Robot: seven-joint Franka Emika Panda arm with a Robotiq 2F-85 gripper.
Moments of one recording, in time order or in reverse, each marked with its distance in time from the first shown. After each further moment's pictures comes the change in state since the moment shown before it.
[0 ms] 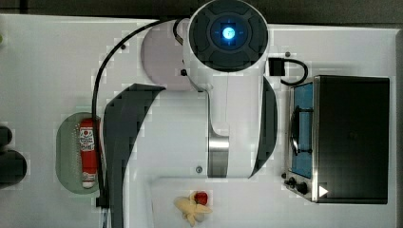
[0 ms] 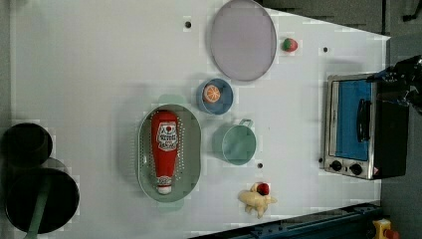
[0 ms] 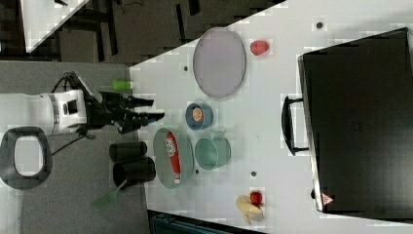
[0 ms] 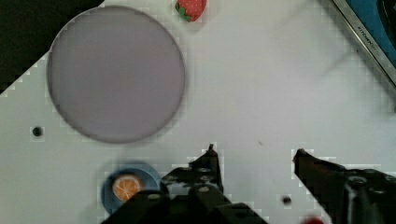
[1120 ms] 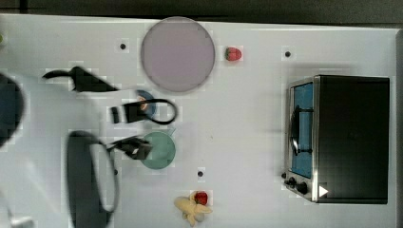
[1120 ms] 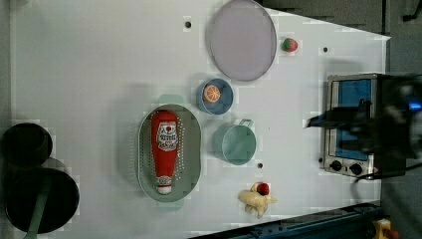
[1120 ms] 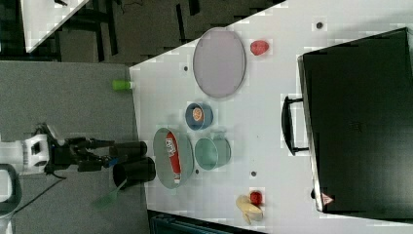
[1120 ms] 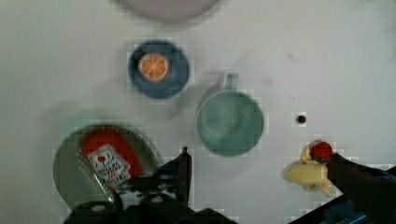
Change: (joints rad) arm -0.089 -0.116 0.471 -0.100 0.026 -0.081 0.110
